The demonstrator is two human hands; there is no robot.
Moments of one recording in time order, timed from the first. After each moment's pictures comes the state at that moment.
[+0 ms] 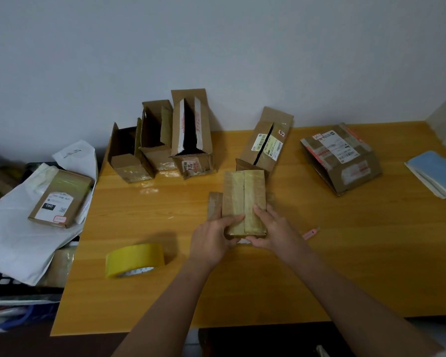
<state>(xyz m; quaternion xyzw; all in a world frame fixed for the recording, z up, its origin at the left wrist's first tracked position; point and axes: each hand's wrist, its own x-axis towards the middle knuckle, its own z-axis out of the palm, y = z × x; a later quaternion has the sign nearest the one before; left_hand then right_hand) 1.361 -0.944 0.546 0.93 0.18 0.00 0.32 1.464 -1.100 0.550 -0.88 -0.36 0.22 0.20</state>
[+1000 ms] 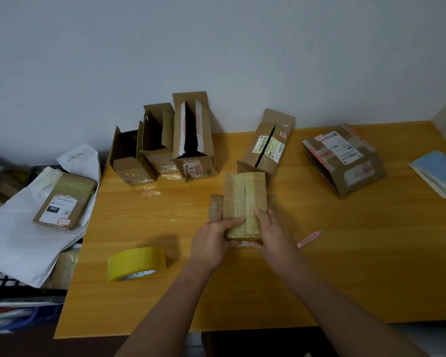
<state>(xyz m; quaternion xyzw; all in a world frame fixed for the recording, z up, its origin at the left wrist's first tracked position) 1.360 -0.942 0.548 0.92 0.18 0.00 0.35 1.446 -1.091 0.537 -0.92 -0.30 0.18 0.18</state>
